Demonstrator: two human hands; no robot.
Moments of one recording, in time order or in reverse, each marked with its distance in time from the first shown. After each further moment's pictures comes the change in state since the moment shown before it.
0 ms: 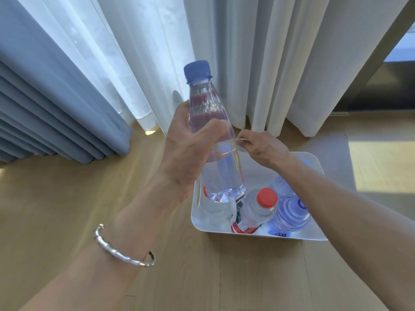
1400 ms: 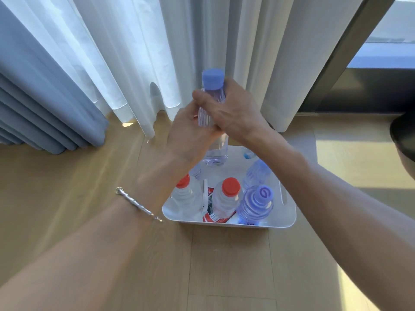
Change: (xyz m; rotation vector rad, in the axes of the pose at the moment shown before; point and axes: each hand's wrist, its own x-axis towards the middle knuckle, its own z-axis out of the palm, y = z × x) left_hand 0.015 -0.024 0.045 0.363 0.033 0.085; right_hand -0.043 -0.066 -0.068 0.518 0.242 -0.079
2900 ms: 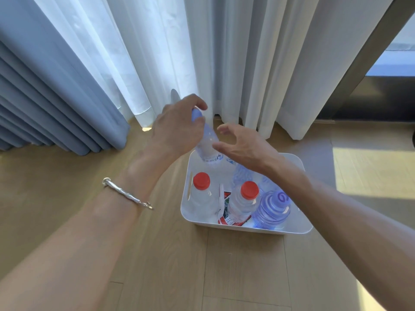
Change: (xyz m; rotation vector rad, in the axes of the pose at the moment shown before) left_hand 0.013 0.007 -0.059 0.682 0.038 0.020; right_hand -0.020 0.031 0.020 -0.253 -0.274 0.014
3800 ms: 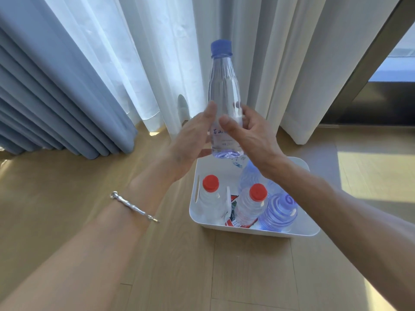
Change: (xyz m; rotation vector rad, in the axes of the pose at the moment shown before) left_hand -0.019 0.001 -0.003 -0.794 -0.360 -0.152; right_hand -0.009 -0.032 -0.001 0.654 0.226 -0.107
